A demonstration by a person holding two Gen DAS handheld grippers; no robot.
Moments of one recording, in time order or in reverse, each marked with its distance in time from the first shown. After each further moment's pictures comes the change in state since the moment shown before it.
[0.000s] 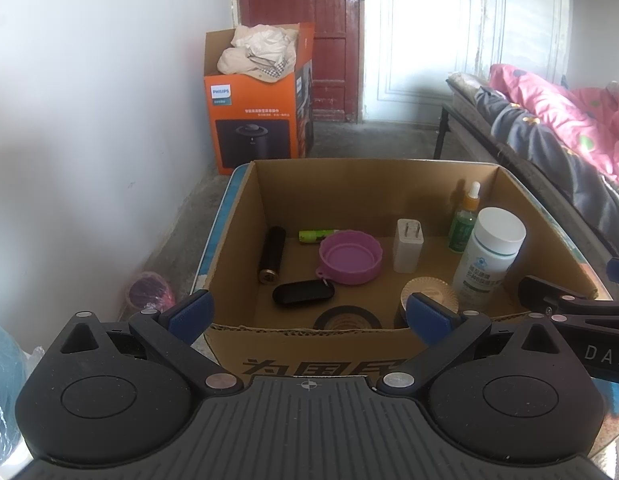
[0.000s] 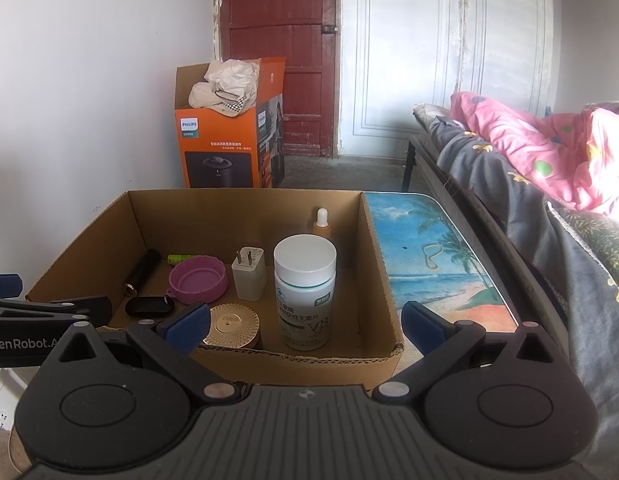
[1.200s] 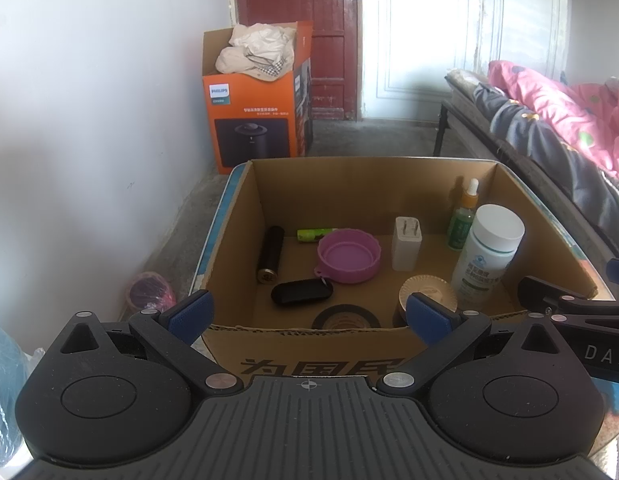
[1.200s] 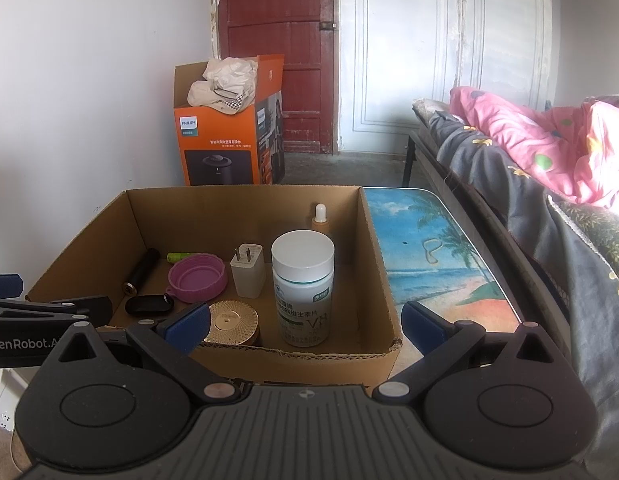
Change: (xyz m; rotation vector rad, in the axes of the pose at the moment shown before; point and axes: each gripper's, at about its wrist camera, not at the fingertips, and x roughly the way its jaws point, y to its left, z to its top) left arm 0.002 -0.001 0.001 0.006 0.005 0.000; right arm 0.000 -0.002 -0.003 0.008 0.006 0.001
